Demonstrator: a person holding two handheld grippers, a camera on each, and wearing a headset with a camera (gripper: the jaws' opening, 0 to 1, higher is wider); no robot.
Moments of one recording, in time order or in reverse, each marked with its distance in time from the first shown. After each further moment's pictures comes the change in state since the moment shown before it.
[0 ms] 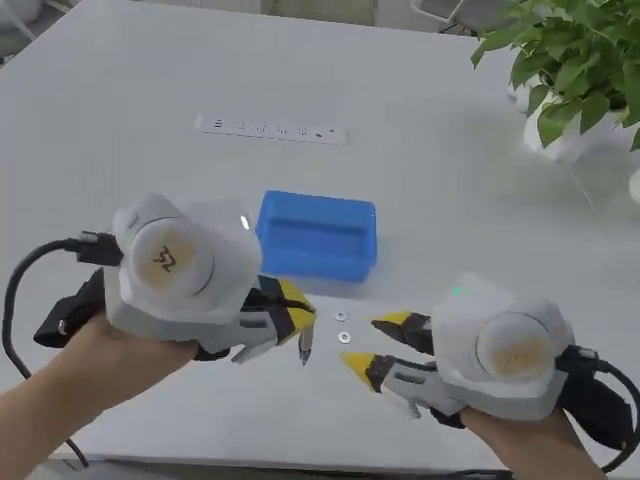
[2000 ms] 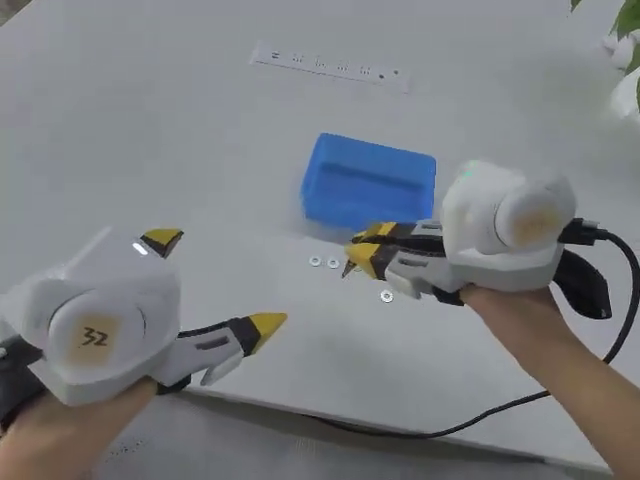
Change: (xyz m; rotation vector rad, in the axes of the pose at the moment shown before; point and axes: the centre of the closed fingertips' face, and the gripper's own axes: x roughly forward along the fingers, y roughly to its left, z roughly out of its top) left arm -0.055 0.050 -0.112 -0.420 -0.026 0.625; right arm 0.062 -0.029 0.038 0.006 -0.064 0.174
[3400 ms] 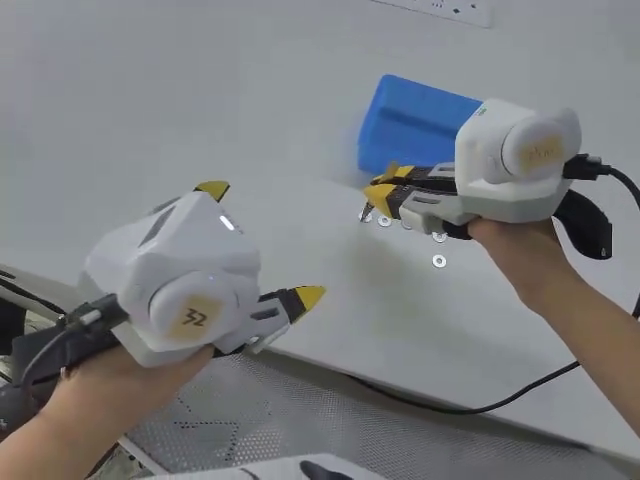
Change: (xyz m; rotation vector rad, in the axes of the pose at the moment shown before) left arm 0.008 0.001 -0.016 0.129 0.090 0.033; right arm 0.055 -0.014 -0.008 0.038 0.037 0.065
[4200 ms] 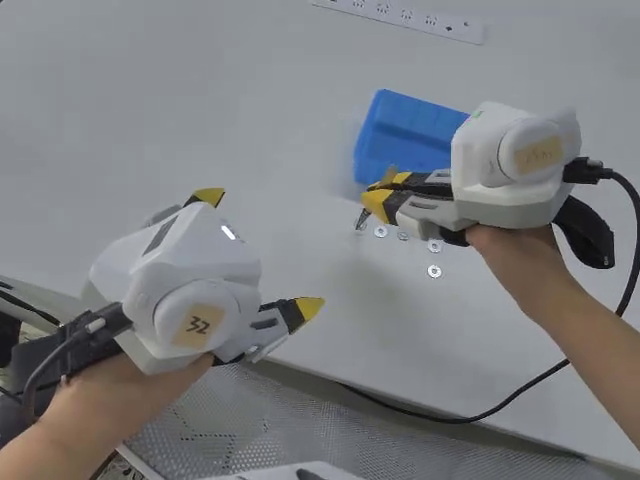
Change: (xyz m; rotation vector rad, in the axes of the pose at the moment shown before) left arm 0.001 0.001 0.001 0.005 -0.010 0.010; right arm -0.016 0.010 0.018 -0.014 -0.006 -0.014
